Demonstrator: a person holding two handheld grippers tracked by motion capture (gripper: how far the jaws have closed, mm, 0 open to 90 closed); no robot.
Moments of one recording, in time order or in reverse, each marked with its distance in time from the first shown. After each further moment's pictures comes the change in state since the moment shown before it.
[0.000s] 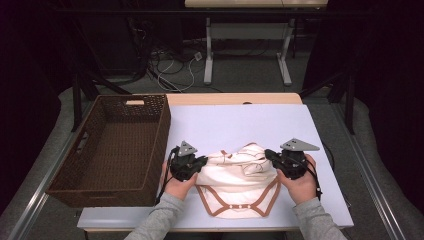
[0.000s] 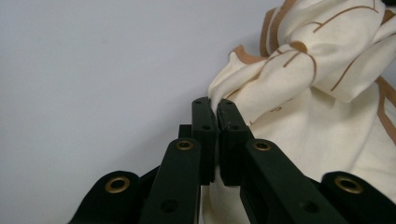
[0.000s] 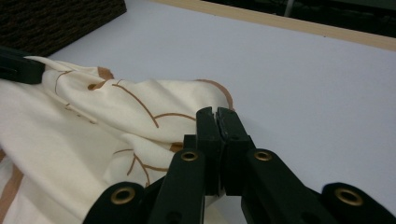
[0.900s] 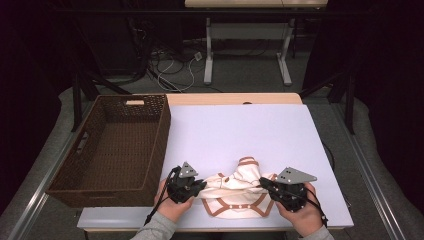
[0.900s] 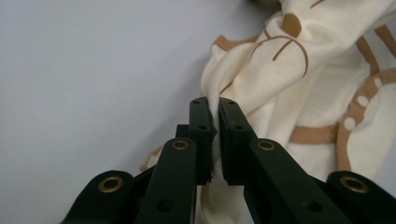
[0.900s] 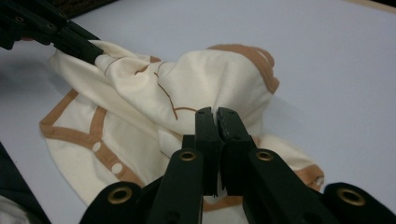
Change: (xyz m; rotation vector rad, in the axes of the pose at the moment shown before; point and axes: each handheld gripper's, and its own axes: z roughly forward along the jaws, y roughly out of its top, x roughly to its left) left arm -0.027 -0.046 -0.018 0.181 -0.083 0.085; right arm 0.051 -0.040 -0.042 0.083 0.116 -0.146
